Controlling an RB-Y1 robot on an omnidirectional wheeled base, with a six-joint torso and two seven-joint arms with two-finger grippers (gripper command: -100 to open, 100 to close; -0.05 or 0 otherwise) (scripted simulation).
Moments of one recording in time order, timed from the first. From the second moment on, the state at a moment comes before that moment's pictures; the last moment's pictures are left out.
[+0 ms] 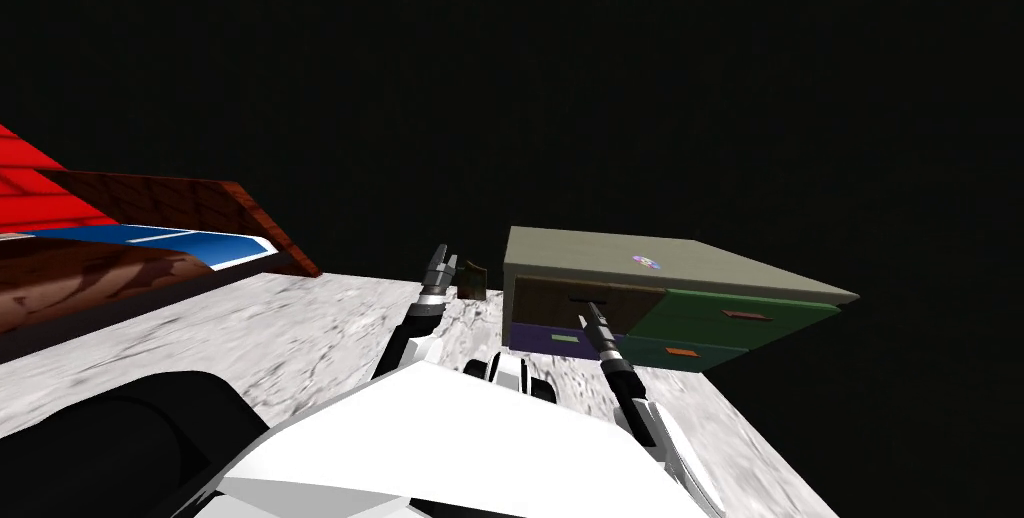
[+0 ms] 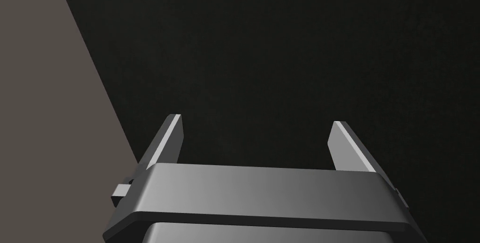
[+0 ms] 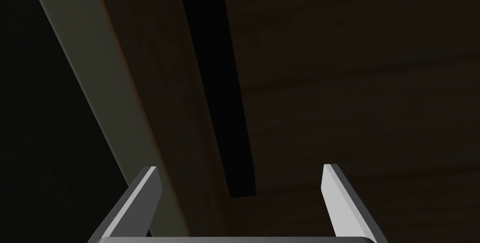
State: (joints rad) left arm 0.53 0.01 -0.06 -2.22 0.12 -0.43 -0.17; right arm 0.24 -0.13 -0.27 -1.43 0.88 -0.58 2.03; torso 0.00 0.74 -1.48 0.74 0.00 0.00
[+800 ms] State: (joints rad) left arm 0.53 0.01 -0.06 -2.22 0.12 -0.43 -0.17; right arm 0.27 -0.11 -0.33 -1.39 0.83 -0.73 2.05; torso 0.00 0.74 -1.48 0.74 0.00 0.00
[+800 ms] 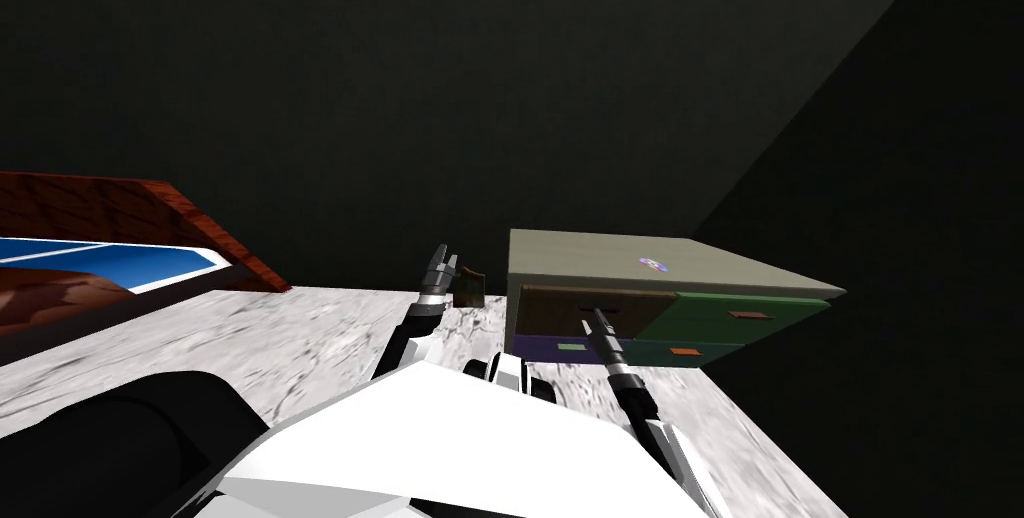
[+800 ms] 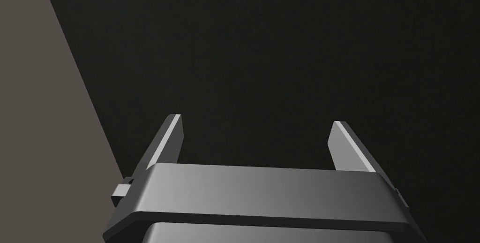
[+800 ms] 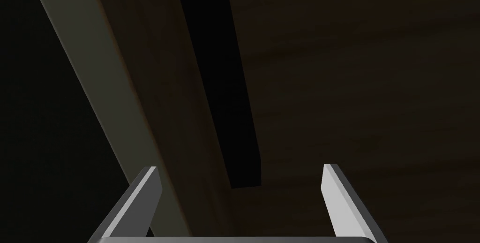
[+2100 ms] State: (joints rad) left arm 0.53 0.01 -0.06 -2.22 0.12 -0.43 -0.17; right arm 0.29 -0.12 -0.35 -1.40 0.81 -0.77 2.01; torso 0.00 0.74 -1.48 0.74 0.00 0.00
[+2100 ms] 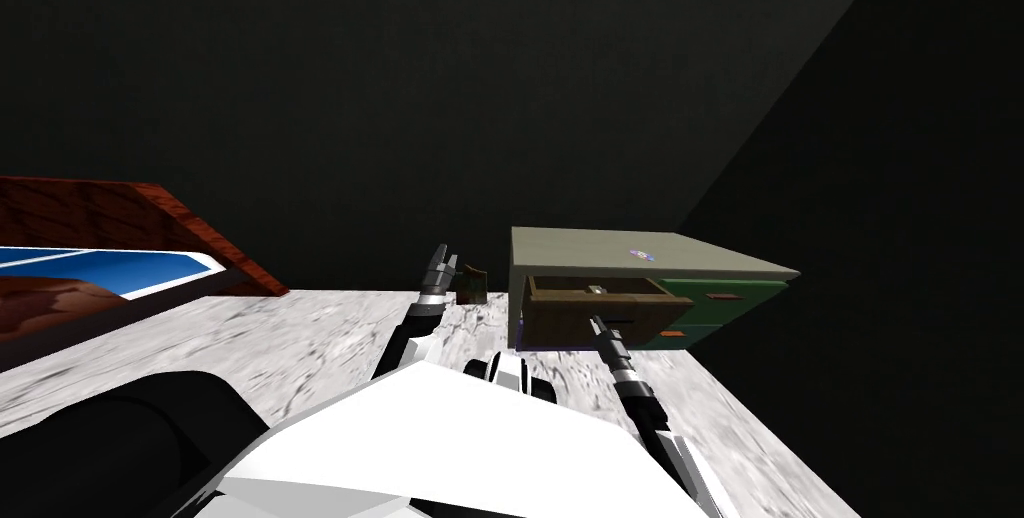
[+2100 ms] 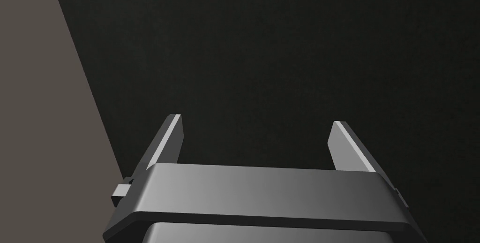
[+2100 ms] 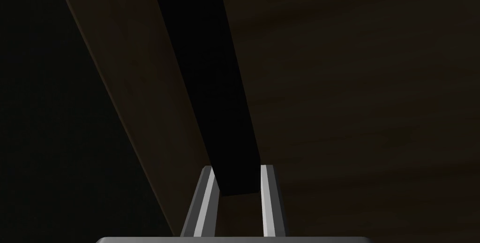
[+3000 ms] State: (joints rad) left arm 0.53 0.01 -0.06 -2.22 0.12 -0.43 -0.17; right arm 0.29 -0.21 -0.35 -1.44 0.82 -0.73 1.91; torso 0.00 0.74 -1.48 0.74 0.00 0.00
